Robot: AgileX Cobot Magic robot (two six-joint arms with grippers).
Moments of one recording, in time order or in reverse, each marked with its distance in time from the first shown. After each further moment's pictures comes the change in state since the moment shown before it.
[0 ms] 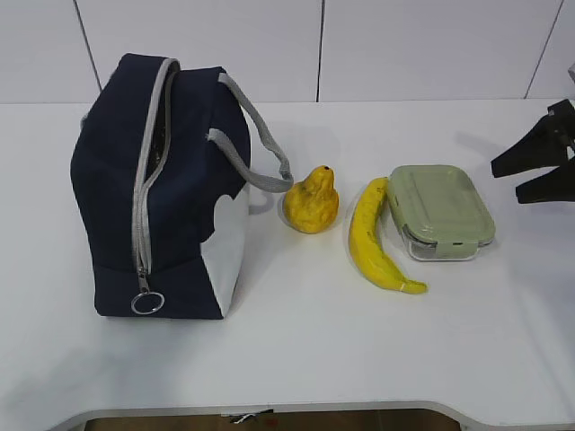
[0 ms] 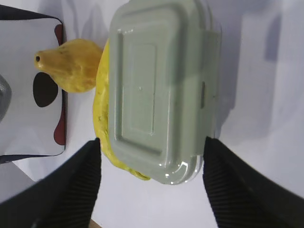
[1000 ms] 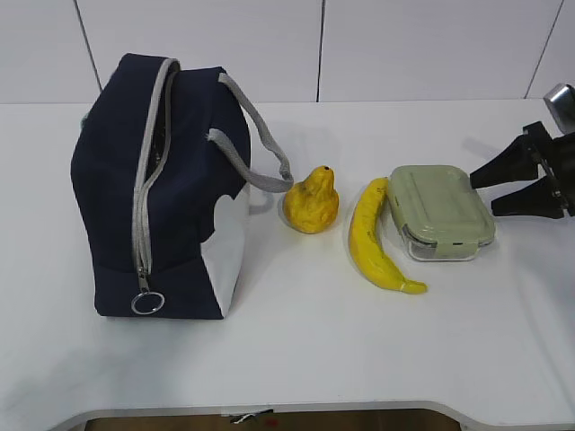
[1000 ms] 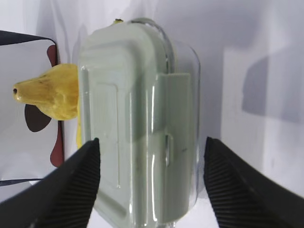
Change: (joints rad) left arm 0.000 0.000 0.000 0.000 0.000 0.000; right arm 0.004 0.182 -0.076 0.094 -0.010 -0.046
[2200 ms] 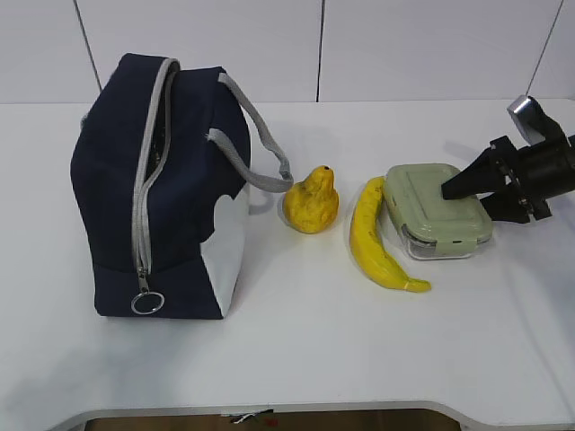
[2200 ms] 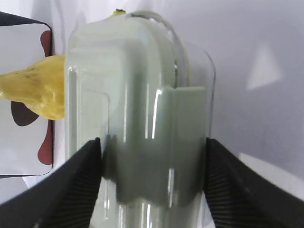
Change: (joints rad) left arm 0.000 0.000 0.000 0.000 0.000 0.000; right arm 0.066 0.087 -0.053 0.022 -0.008 -0.075
